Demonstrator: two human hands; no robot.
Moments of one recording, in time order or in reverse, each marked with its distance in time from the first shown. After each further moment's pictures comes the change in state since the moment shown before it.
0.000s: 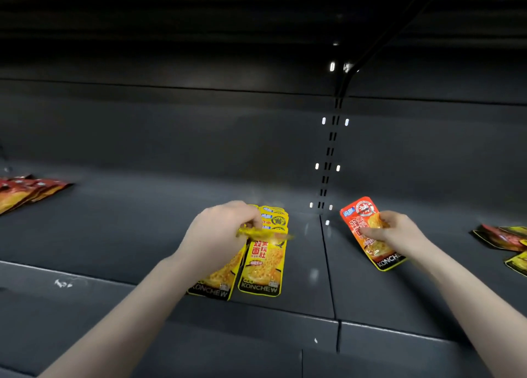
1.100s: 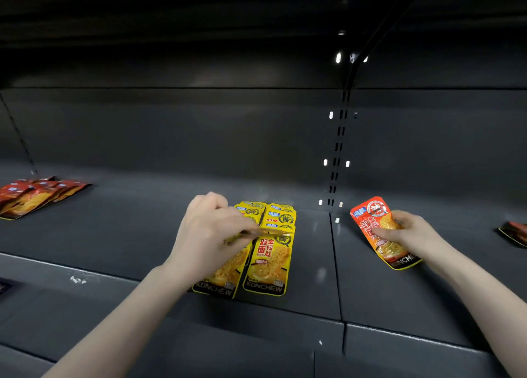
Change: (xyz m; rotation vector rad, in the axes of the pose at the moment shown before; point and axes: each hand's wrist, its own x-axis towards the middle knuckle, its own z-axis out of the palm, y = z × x) left_hand -0.010 -0.024 0.009 0.140 0.451 0.410; right_hand 0.010 0.020 -0.002 0.111 -0.069 -0.013
